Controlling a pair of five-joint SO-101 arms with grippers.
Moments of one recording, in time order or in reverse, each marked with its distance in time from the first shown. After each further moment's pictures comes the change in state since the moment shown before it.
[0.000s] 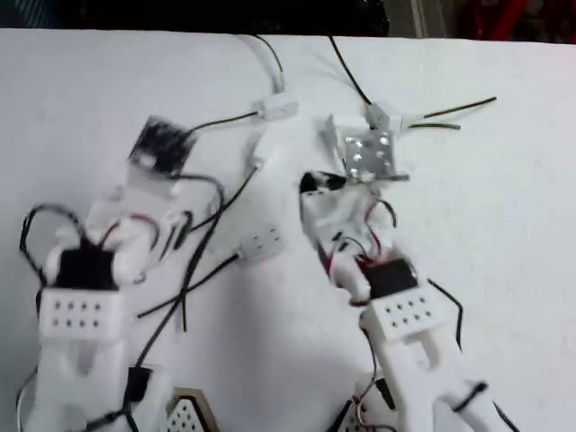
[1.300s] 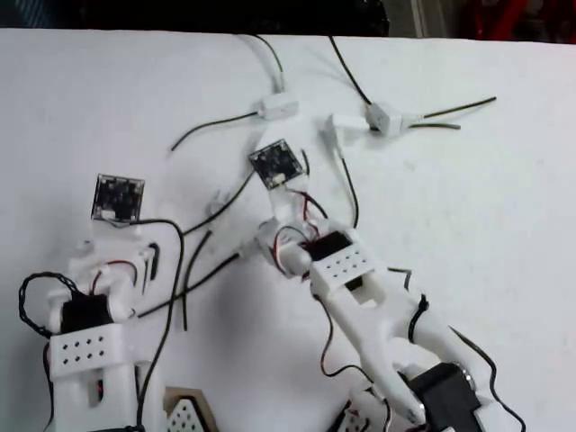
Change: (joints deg) left arm -14.5 -12.6 30.2 -17.7 2.5; right arm -9.9 27.3 -8.1 2.5 8.3
